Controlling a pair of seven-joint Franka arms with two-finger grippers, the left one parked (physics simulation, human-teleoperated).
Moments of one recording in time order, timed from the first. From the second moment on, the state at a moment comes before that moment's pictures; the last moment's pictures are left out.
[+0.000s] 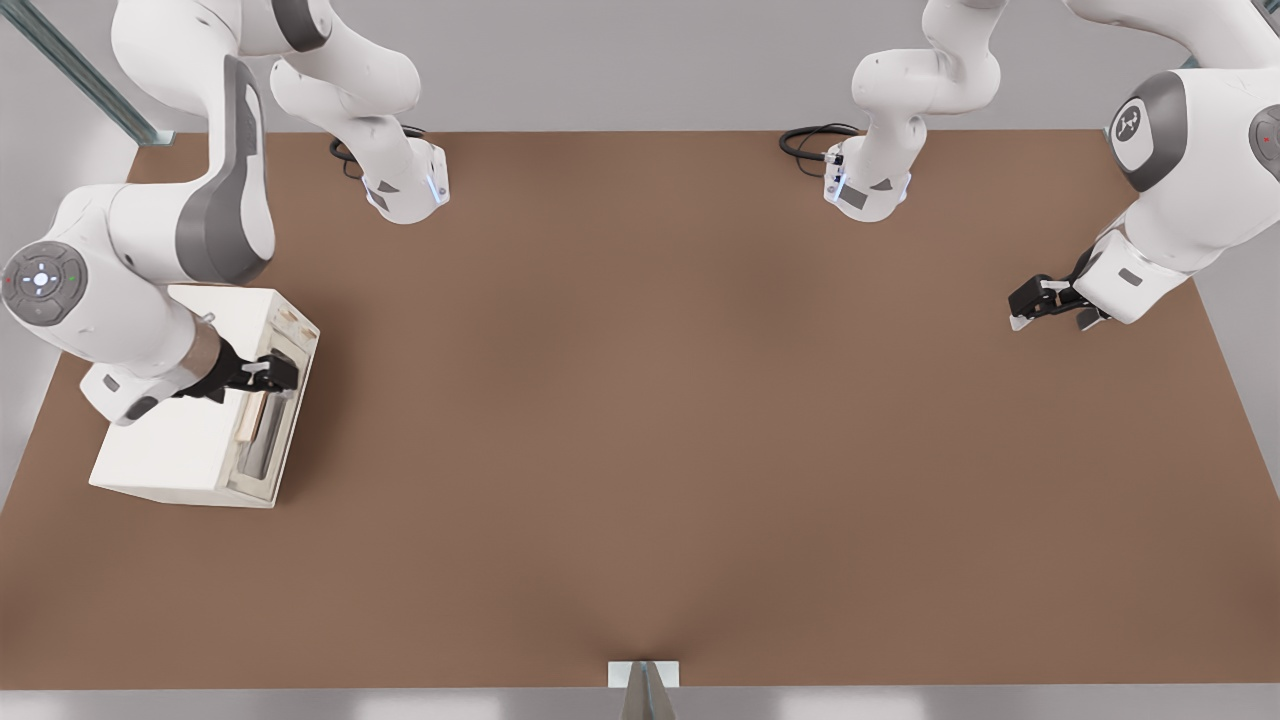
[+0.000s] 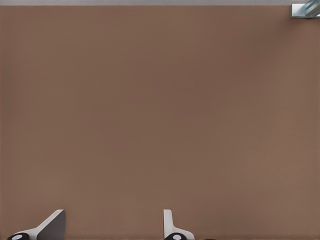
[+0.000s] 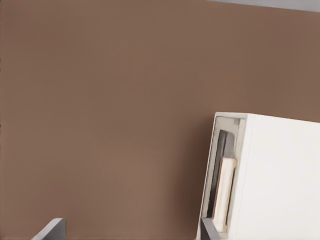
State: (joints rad) arm 0.08 0.27 -0.03 -1.36 -0.02 1.57 -0.04
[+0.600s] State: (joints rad) arm 0.21 0.39 -0.03 -1.57 -0.68 1.54 0.23
